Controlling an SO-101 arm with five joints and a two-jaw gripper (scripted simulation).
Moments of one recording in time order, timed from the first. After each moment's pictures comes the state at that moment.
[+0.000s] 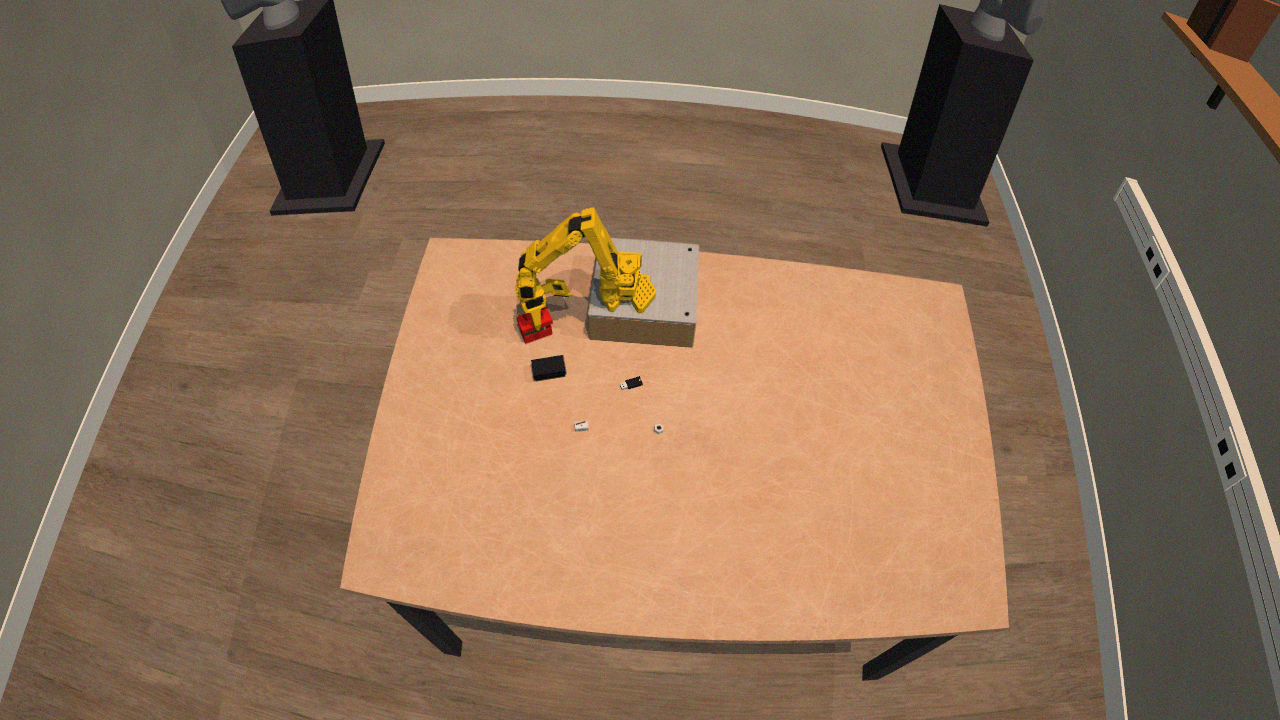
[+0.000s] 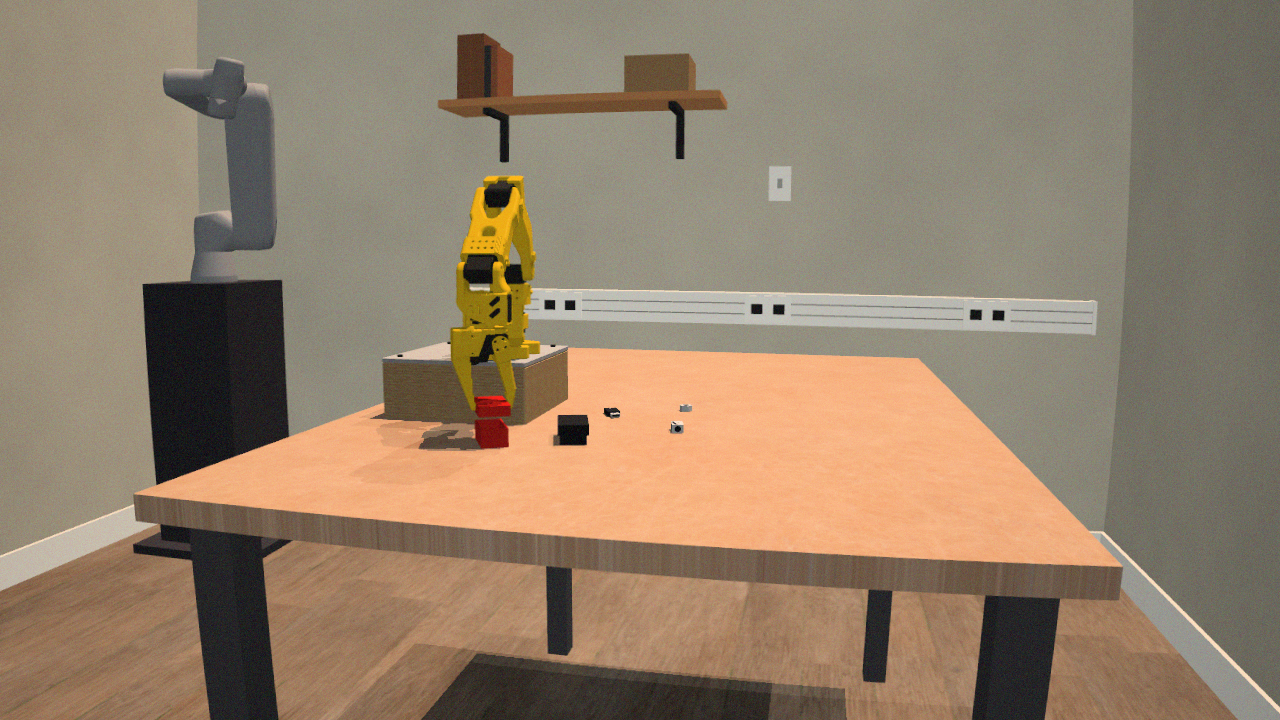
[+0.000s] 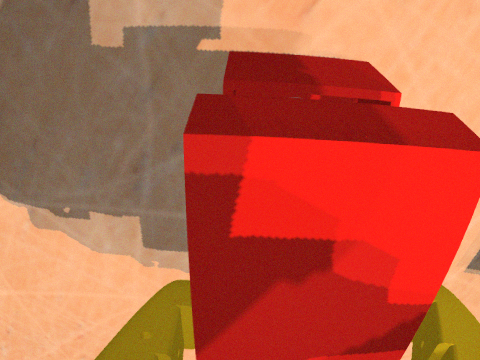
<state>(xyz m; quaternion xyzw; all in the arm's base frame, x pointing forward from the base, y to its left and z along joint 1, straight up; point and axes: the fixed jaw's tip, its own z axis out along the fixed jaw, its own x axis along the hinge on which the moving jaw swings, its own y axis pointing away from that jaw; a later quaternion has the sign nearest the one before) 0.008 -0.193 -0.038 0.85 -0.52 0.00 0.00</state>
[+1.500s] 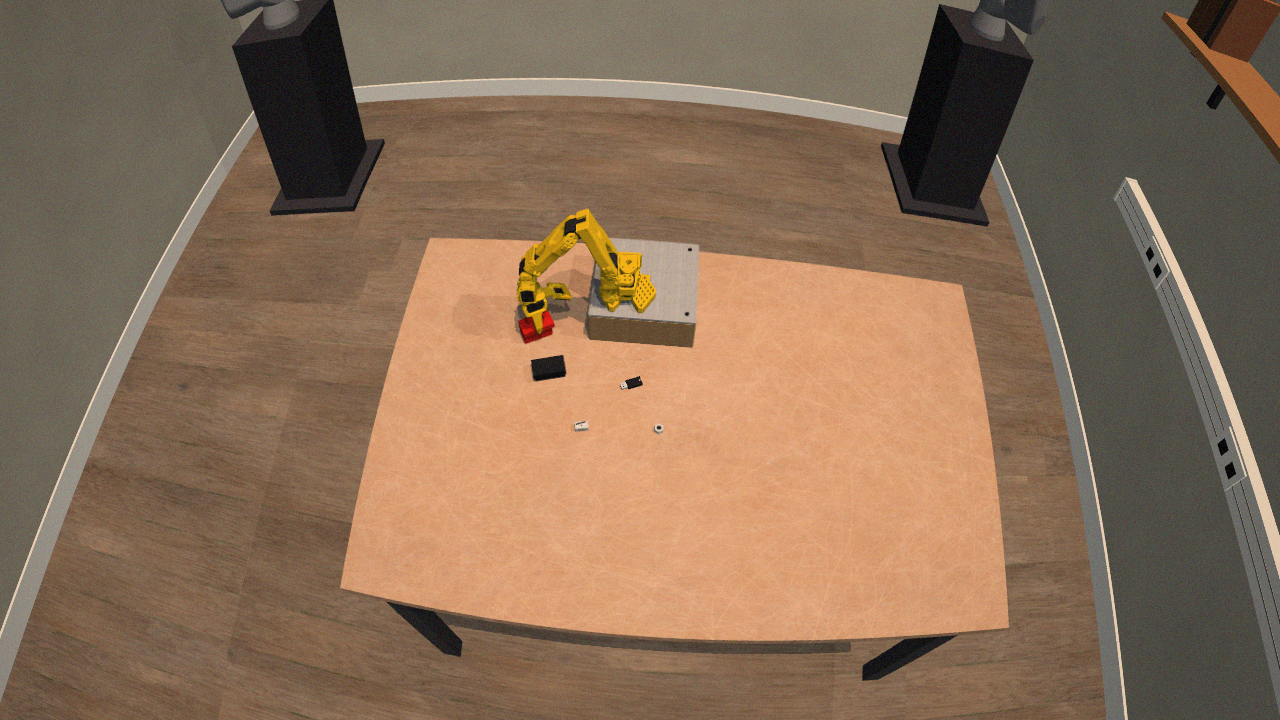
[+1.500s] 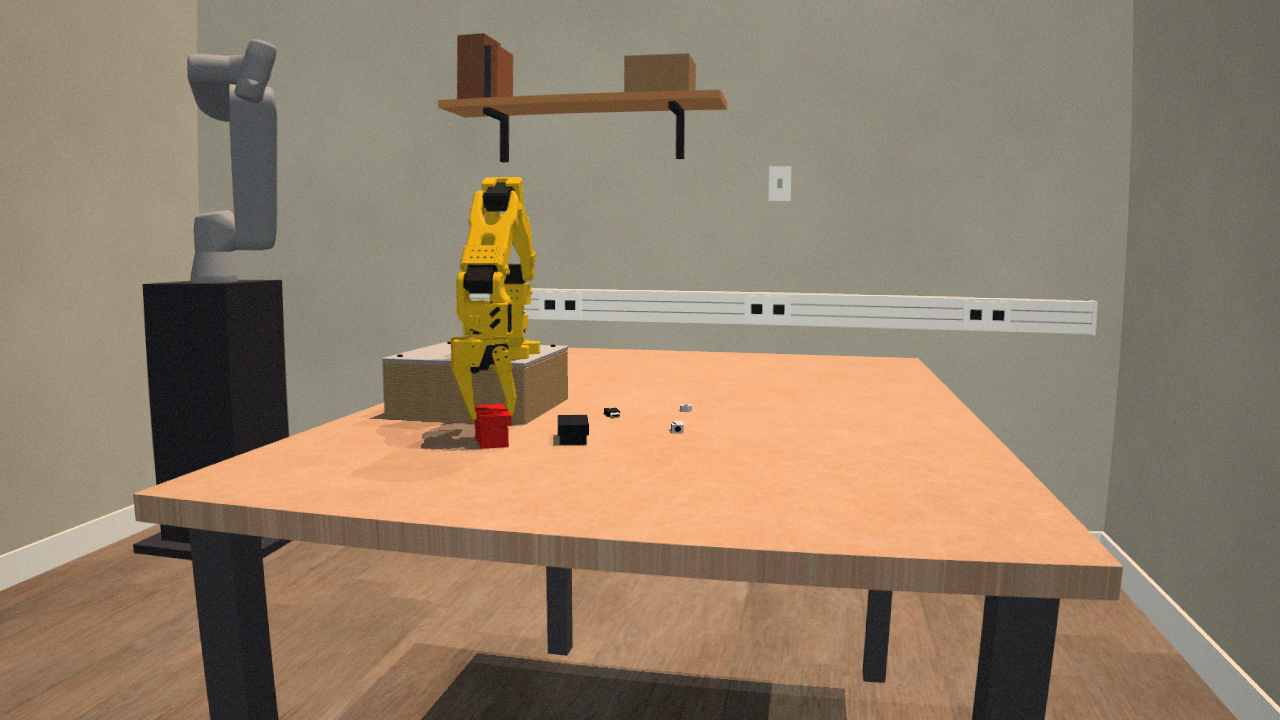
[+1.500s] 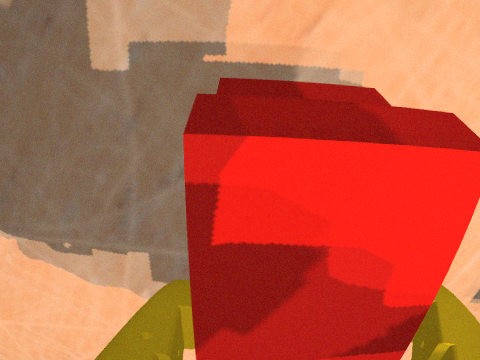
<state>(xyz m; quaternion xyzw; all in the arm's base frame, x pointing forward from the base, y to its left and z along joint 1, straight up) 0.008 -0.190 -0.050 0.85 -0.52 0.00 -0.01</state>
